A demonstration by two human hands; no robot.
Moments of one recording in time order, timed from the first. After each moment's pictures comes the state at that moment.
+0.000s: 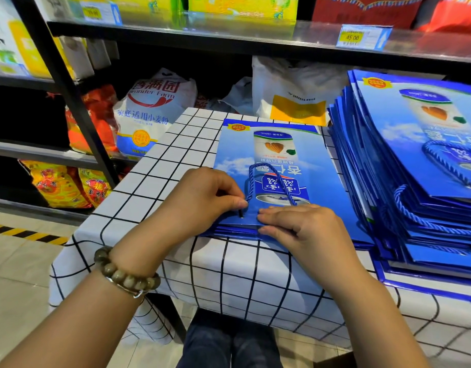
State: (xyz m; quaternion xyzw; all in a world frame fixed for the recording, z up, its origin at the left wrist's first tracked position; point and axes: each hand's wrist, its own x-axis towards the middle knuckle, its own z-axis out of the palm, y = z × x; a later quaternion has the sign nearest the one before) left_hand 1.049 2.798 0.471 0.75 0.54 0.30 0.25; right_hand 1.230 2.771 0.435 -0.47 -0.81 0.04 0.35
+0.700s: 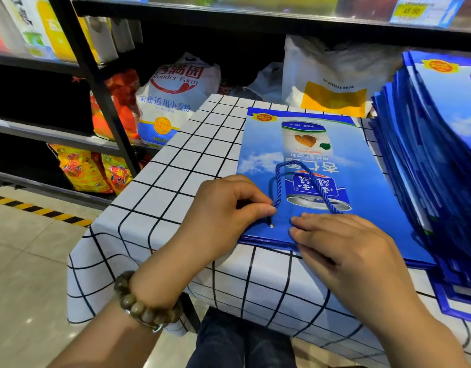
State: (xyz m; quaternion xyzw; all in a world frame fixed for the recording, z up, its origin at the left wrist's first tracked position) left_hand 1.045 2.790 0.443 0.70 0.51 0.43 0.27; right_hand 1.232 2.769 0.421 -0.39 -0.85 -0.08 0.34
